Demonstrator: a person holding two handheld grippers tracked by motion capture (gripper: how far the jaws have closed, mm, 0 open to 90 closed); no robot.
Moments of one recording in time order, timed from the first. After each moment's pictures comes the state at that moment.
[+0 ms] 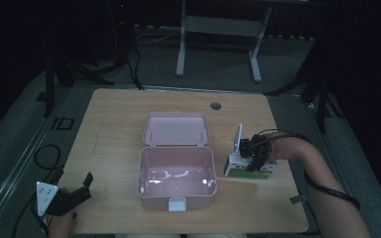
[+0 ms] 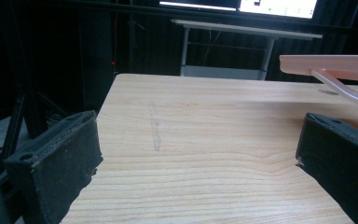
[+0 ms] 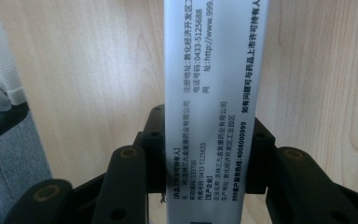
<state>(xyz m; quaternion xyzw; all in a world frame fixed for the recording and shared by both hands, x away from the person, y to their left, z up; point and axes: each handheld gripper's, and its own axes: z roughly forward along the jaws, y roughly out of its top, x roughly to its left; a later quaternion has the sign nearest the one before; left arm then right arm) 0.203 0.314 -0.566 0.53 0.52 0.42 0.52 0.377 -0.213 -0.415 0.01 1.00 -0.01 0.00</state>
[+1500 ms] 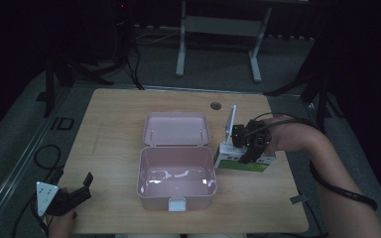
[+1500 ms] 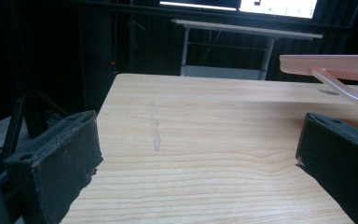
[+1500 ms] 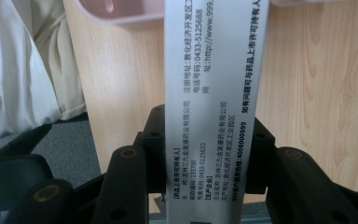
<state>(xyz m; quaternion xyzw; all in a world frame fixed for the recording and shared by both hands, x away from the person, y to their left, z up) 0.202 0.314 -0.566 0.53 0.52 0.42 0.52 0.341 -0.166 -0.318 0.02 1.00 0.00 0.03</state>
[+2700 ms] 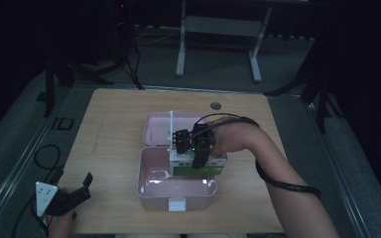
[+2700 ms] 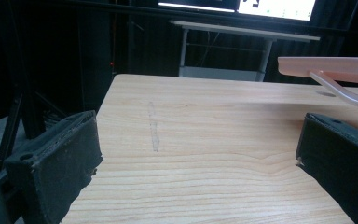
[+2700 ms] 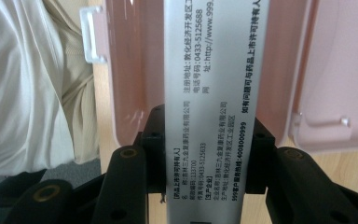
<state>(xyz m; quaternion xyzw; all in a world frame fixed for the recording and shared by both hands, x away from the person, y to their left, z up) 0.202 0.315 -0.566 0.53 0.52 0.42 0.52 0.324 -0.044 -0.324 -0.04 1.00 0.00 0.01</state>
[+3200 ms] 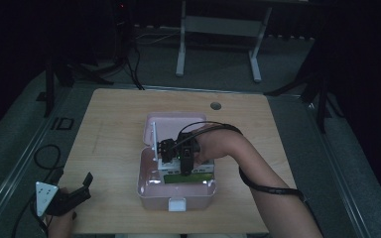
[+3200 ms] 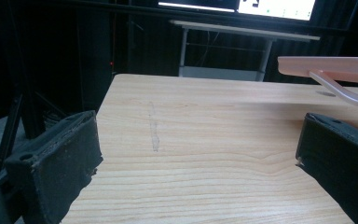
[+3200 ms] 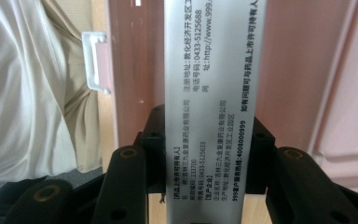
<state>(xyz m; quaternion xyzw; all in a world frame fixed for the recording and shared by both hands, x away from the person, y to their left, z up) 0.202 0.315 -0.566 0.53 0.52 0.42 0.52 0.317 -0.011 -0.350 -0.06 1.00 -0.02 0.00</state>
